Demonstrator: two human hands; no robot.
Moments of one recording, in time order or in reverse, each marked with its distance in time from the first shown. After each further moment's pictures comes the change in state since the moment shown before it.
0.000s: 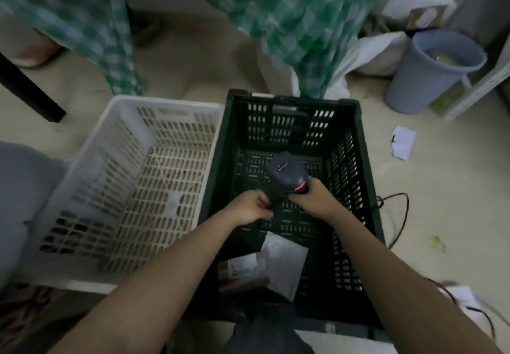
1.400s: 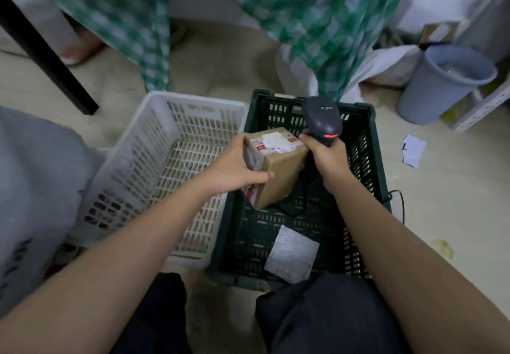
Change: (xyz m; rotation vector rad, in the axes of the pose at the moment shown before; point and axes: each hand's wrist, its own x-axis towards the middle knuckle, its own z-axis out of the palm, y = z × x) left_hand -0.110 0.013 -0.080 -0.196 0.299 0.263; right_hand -0.025 -0.092 0.016 0.605 0.395 -0.095
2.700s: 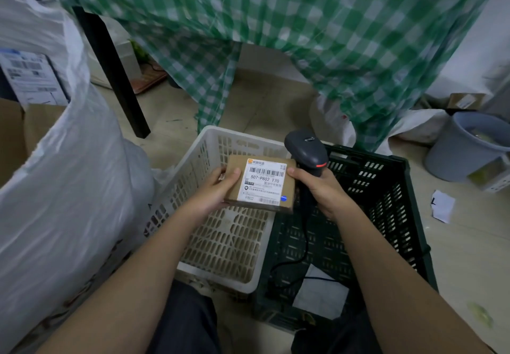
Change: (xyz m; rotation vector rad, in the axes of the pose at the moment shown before) left_hand -0.073 -0.055 -0.107 -0.441 0.257 -0.201; right_hand -0.063 -0.039 0.101 0.039 -0.453 0.027
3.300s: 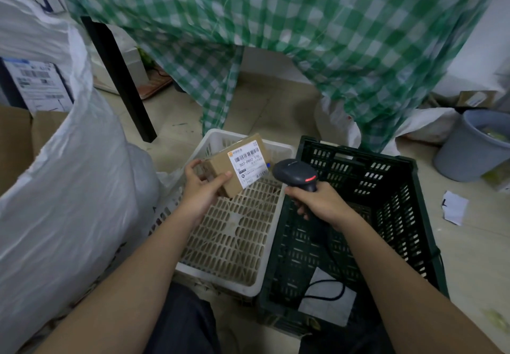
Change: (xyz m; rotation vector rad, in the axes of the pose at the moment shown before) left_hand 0.012 -0.005 -0.013 -0.238 0.293 0.089; right_hand -0.009 0.009 -0.009 -0.474 -0.053 0.139
